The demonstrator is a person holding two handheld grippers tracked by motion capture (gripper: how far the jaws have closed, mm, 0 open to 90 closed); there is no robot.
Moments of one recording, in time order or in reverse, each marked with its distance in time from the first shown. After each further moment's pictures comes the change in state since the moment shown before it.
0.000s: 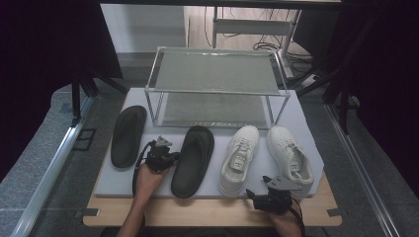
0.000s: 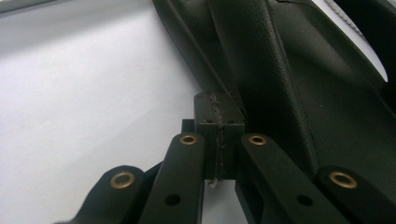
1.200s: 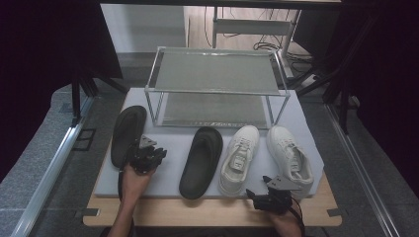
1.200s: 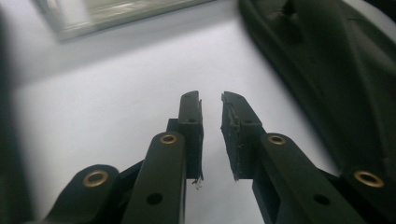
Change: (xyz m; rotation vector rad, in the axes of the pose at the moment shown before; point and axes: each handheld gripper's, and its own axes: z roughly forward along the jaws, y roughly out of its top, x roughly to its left) left arm 0.021 -0.011 -0.046 -0.074 0.136 -0.033; right arm 0.000 0.000 0.000 0.000 0.001 0.000
